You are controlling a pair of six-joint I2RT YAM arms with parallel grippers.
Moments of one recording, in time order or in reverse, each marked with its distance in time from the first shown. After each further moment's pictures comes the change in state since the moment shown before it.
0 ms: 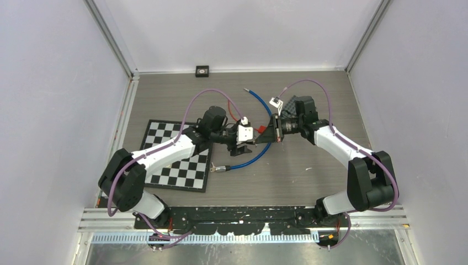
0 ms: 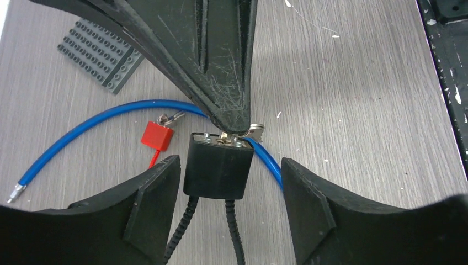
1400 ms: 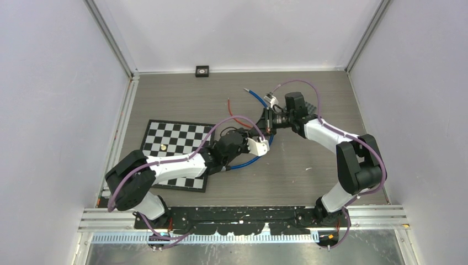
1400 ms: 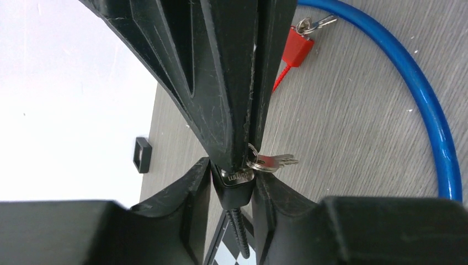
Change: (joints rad) left arm -0.279 0.036 -0.142 0.306 -1.010 0.199; right arm 0.042 0.179 0.094 0.117 0.121 0.373
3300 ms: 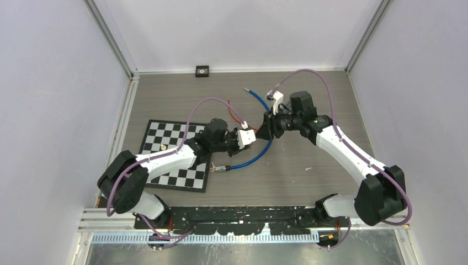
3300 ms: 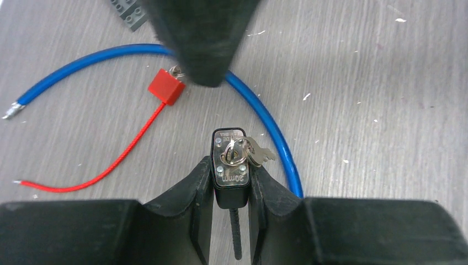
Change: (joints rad) left arm 0.220 -0.051 -0.011 -0.119 0.734 -0.383; right arm 0.090 -0.311 0.040 -0.377 0.335 -0.631
